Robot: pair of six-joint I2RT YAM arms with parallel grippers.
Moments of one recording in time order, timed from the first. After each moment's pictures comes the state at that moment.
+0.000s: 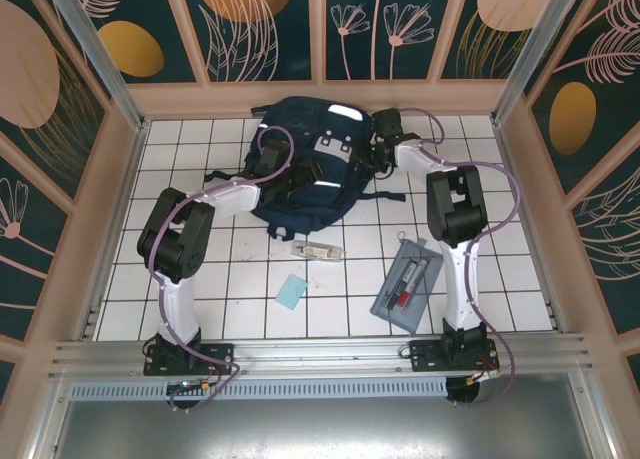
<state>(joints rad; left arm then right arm) -0.48 1.99 1.28 -0.01 0.15 -0.85 0.30 2.29 1.79 -0.43 -0.24 0.63</state>
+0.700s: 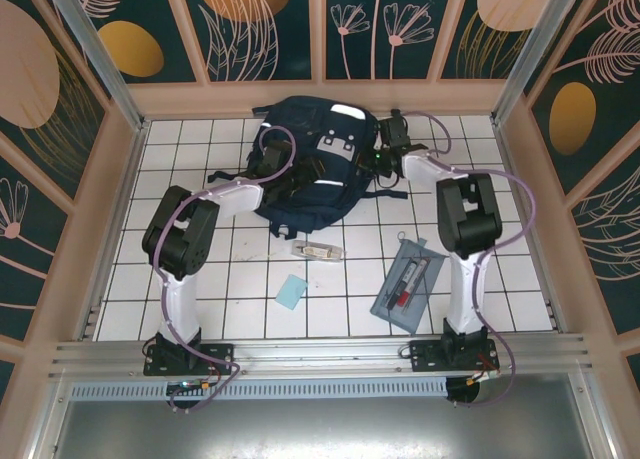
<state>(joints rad) -0.48 2.03 1.31 0.03 0.14 -0.90 0.31 2.06 1.47 -0.24 -0.26 0.55</state>
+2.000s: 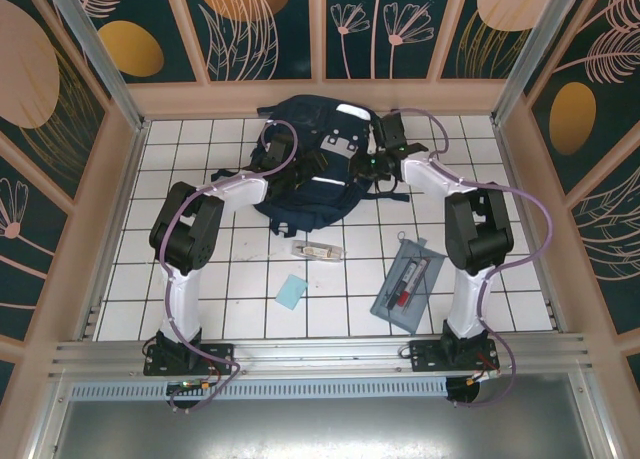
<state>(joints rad) -0.48 2.08 1.40 -0.02 0.12 -0.95 0.38 1.95 1.46 -0.41 -0.22 0.47</state>
